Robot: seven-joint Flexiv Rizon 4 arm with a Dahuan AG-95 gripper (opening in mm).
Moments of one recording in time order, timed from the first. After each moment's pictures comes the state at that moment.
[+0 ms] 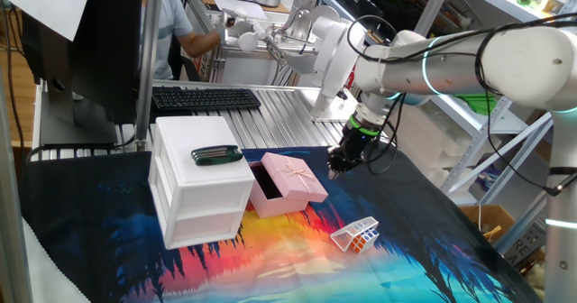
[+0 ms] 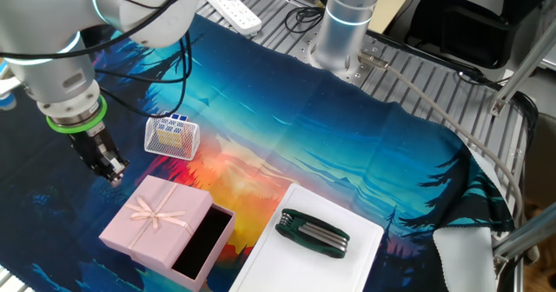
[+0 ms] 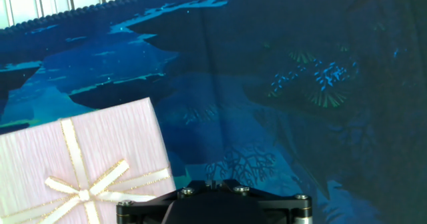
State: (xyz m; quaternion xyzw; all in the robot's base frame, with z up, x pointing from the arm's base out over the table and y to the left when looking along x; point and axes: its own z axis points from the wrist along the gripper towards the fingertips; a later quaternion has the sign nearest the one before) arm 0.692 -0.187 0.066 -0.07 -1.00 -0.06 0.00
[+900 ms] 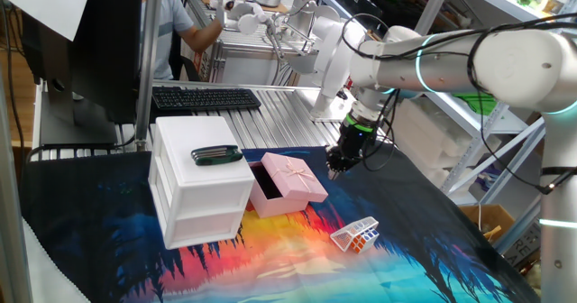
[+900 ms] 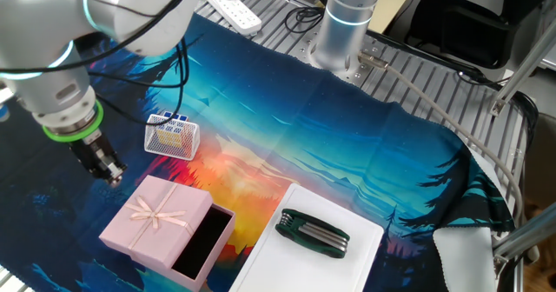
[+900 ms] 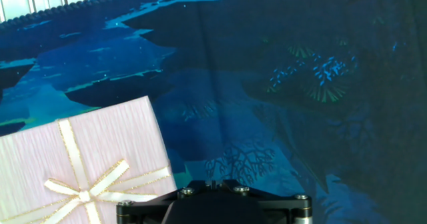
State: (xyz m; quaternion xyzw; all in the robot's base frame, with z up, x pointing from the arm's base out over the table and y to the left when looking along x) arm 0.697 -0.187 0.064 -0.09 -0.99 -0.04 0.03
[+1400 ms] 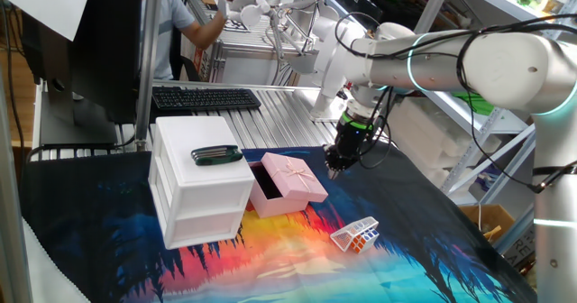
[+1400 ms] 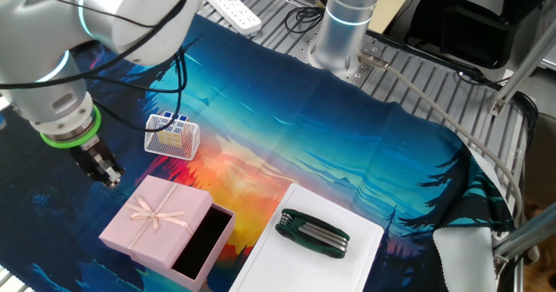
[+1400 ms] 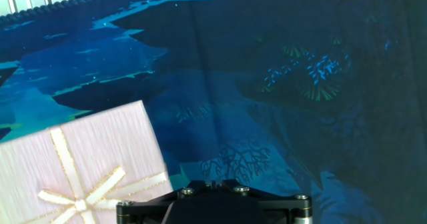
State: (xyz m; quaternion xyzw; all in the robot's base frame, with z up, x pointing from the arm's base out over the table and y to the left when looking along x) arm 0.693 -0.188 0.065 -0.09 -0.99 -0.03 0.04
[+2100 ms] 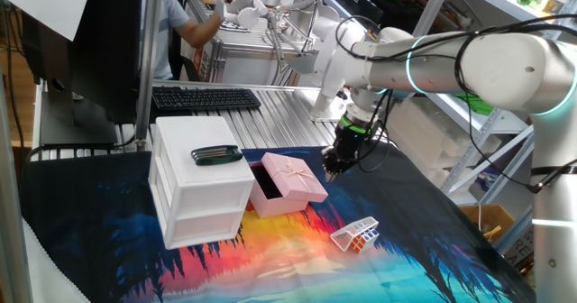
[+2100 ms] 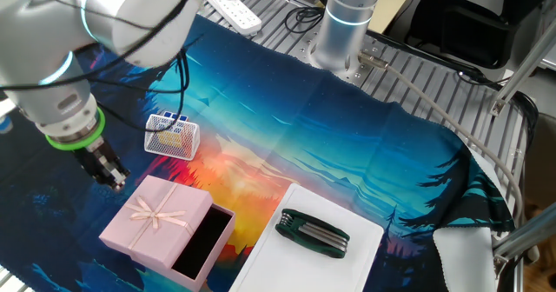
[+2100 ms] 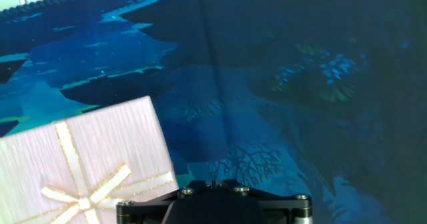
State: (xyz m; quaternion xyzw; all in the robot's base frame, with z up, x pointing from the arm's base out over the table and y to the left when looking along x) arm 0.698 -0.180 0.047 -0.08 -1.00 -0.04 0.03
